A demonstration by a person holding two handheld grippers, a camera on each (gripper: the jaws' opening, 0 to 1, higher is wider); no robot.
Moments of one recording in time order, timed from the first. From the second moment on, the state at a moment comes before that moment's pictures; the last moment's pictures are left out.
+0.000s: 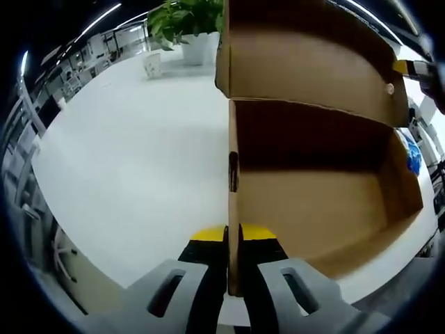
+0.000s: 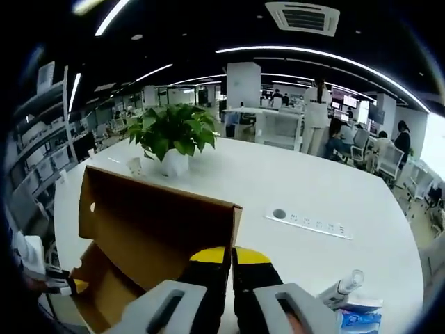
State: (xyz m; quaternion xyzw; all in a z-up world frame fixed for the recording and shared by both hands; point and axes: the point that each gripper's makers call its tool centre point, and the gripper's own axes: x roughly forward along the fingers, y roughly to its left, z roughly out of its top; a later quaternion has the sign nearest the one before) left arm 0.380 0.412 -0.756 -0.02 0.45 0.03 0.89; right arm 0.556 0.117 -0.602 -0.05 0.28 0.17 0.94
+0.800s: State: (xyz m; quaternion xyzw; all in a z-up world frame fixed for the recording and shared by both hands) left arm 0.379 0.413 -0.755 -0.04 0.45 0.04 0.89; right arm 0.497 0.116 -0.589 -0.02 0.23 0.17 0.96
